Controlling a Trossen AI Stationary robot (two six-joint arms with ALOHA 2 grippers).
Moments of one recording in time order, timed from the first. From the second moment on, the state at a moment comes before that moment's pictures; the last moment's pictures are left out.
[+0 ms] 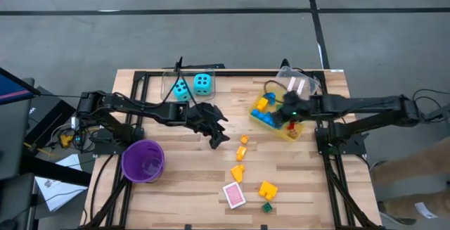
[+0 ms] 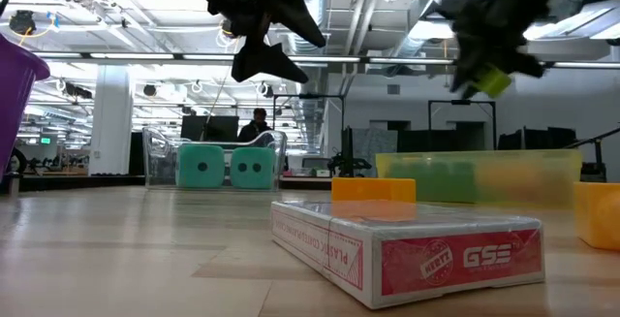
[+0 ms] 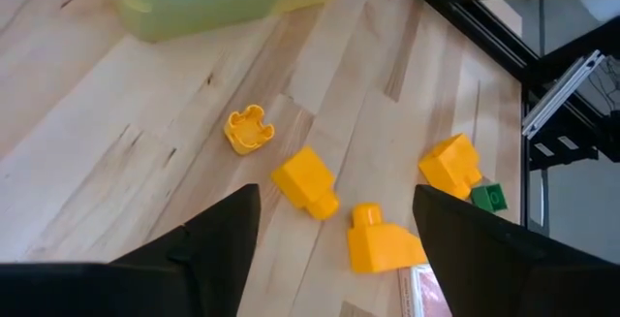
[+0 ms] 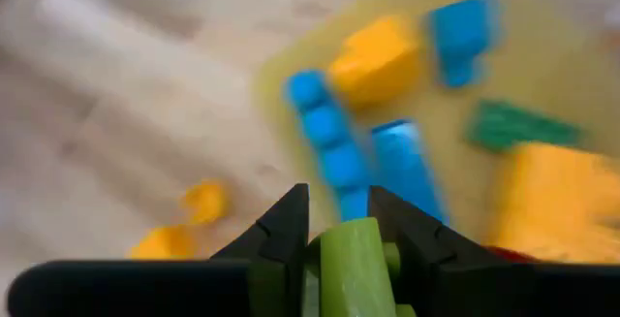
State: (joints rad) left arm 0.00 1.54 1.07 -0.21 0.05 -0.58; right arm -0.07 1.06 0.83 -0.76 0.30 0.96
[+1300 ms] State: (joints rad) left arm 0.00 1.54 1.06 -0.11 0.00 -0.58; right arm -0.13 0.95 0.60 -1.02 0.54 1.41
